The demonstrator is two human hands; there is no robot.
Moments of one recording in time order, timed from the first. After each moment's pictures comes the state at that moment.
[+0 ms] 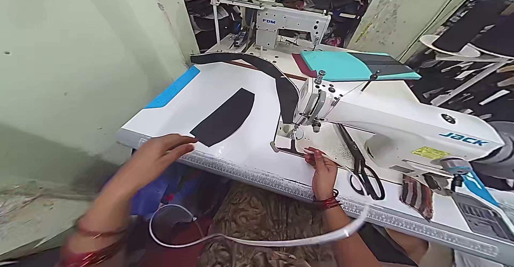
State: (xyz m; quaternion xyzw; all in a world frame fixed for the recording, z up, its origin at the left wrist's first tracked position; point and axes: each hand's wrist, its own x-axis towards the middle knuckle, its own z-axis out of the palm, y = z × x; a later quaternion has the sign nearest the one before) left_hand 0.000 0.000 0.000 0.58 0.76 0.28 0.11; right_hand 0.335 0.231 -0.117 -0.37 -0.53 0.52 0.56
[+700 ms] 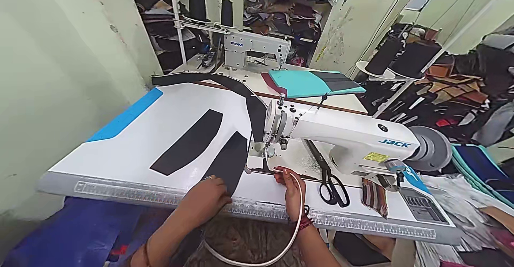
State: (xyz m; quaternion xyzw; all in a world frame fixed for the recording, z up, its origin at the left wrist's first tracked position) left_hand 0.108 0.104 -0.056 0.70 0.69 0.05 0.19; right_hand 0.340 0.224 -0.112 -0.38 -0.56 0.52 0.52
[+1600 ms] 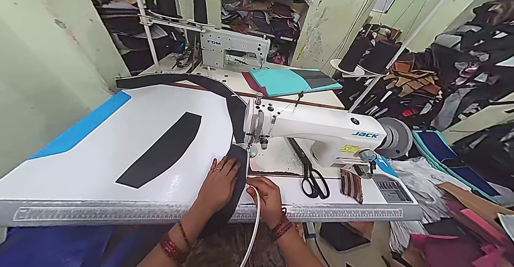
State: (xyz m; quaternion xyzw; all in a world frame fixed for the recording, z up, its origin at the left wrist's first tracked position) left_hand 0.154 0.174 -0.121 0.72 0.65 0.23 0.01; right_hand 0.343 0.217 -0.131 -0.26 -0.80 0.24 0.48
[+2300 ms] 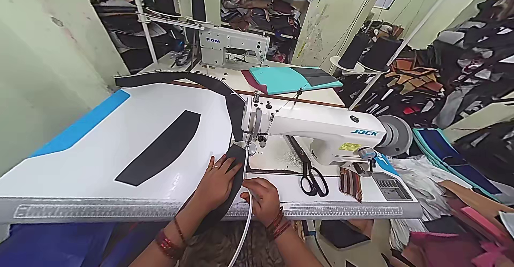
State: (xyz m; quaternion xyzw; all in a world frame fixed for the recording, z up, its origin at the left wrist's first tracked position) left_hand 0.148 0.172 -0.119 0.74 0.63 0.23 0.01; right_hand 0.343 0.212 -0.133 -0.25 -0.84 0.17 0.46
